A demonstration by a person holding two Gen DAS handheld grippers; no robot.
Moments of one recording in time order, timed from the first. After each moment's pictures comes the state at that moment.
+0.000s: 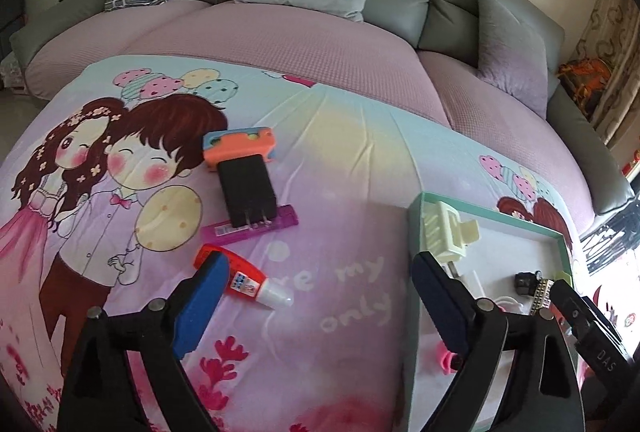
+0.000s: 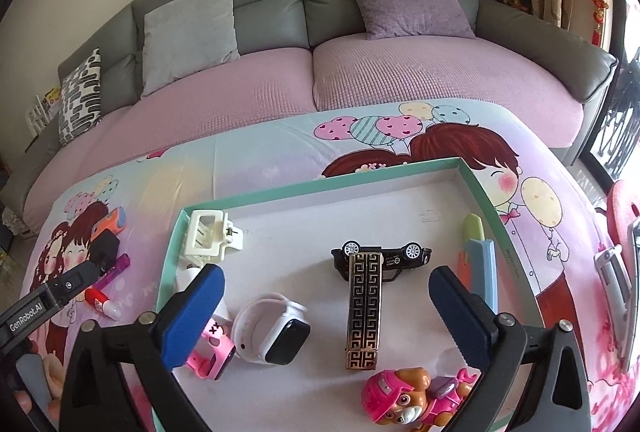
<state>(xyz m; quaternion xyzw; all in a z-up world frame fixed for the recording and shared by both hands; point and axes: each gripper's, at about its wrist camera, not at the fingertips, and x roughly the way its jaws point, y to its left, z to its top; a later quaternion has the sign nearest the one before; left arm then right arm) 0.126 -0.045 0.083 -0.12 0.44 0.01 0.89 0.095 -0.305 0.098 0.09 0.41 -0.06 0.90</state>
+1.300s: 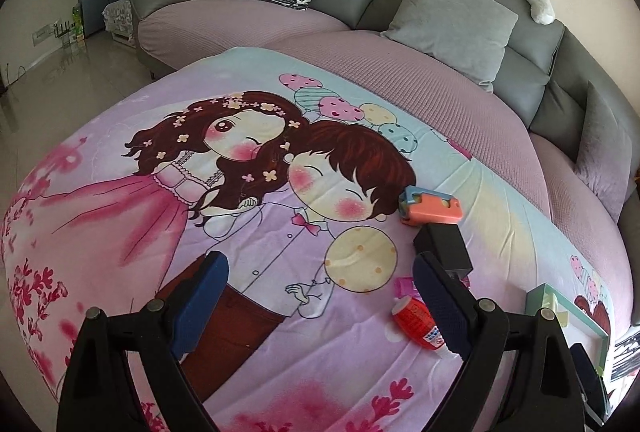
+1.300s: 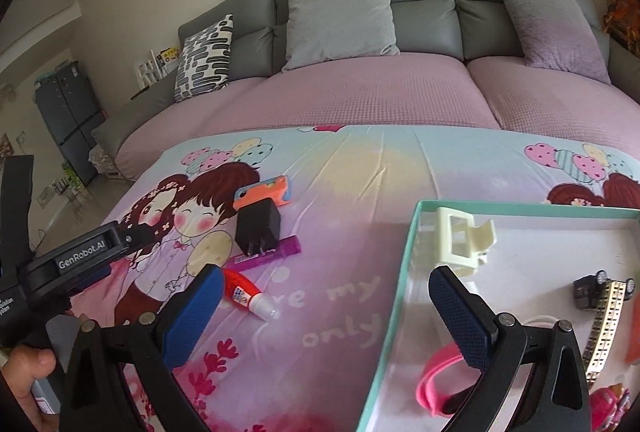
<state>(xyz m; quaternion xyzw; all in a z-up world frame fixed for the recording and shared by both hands) 0.096 0.079 0.081 -0.20 0.40 0.19 0.88 0.115 -0.147 0.086 0.06 0.38 0.17 0.91</state>
